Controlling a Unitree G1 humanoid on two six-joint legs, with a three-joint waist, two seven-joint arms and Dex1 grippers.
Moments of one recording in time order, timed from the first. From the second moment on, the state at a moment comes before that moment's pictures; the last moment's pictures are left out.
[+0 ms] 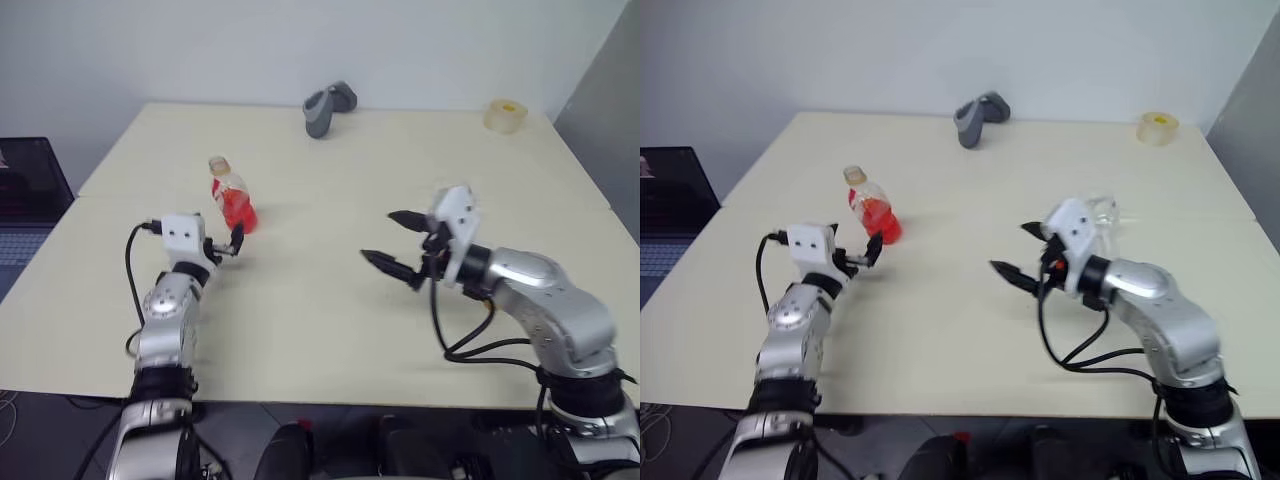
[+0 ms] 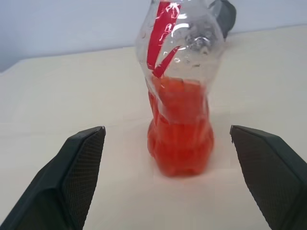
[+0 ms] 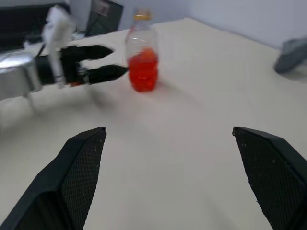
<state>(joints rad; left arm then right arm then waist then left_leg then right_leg) -0.30 0.38 0.23 0.20 -0.18 0.04 -0.32 -0.45 -0.48 -0.07 -0.49 0.51 0.87 0.57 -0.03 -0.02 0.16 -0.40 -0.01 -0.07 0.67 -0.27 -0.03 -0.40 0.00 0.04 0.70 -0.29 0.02</state>
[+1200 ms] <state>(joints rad) -0.62 0.44 -0.24 0.20 -0.21 0.10 -1.12 -1.28 -0.61 0.33 1.09 0.01 0.86 0.88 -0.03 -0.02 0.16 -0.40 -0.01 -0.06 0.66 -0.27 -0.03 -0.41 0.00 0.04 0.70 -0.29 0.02</state>
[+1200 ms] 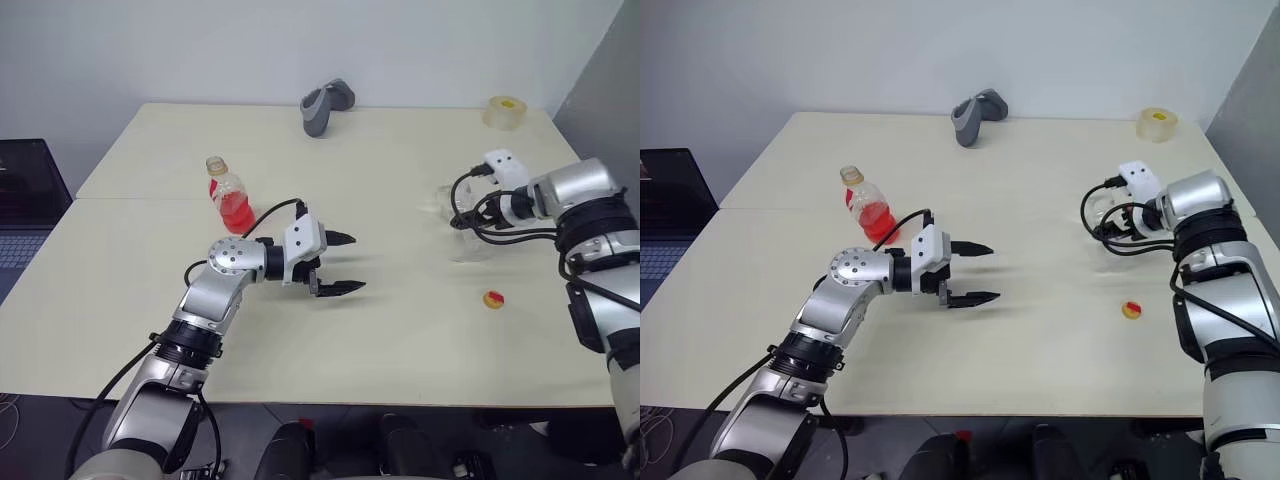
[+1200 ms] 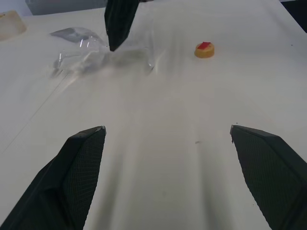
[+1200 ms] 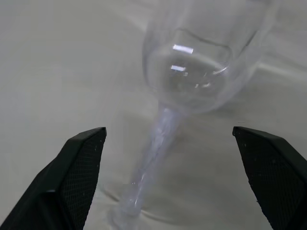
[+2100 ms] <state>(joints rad) -0.62 0.40 -0.25 0.23 -0.15 0.04 -1.11 -1.34 -0.51 0.48 1.28 -0.40 0.32 1.04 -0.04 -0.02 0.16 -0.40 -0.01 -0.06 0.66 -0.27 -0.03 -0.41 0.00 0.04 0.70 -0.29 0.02</state>
